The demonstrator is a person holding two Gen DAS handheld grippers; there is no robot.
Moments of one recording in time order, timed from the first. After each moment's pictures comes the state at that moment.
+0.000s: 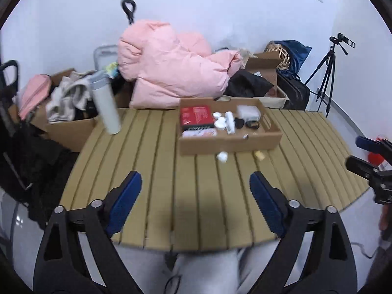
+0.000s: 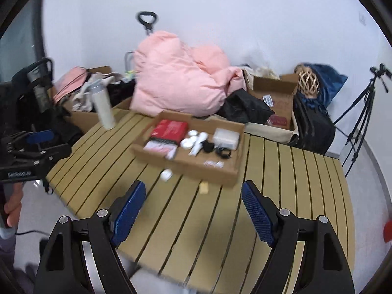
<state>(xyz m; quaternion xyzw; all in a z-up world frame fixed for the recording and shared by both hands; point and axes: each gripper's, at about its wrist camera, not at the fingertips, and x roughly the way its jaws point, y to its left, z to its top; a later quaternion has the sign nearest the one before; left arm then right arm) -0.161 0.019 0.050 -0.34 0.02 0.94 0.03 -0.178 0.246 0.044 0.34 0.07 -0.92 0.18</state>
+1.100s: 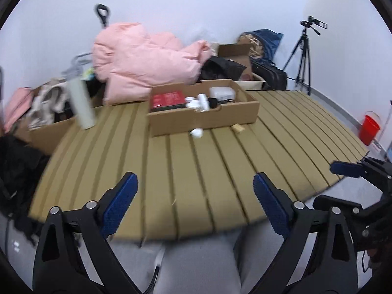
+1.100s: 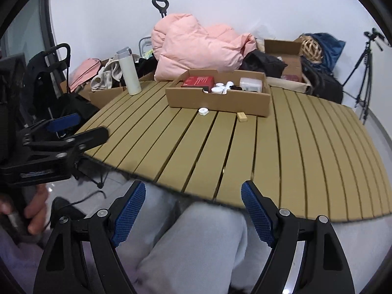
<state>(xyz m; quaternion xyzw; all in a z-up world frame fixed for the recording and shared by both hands) -0.167 0.065 -0.040 -0.32 0.04 0.94 0.13 -0.115 0.229 -0.067 0.37 0.01 -0.91 0.21</state>
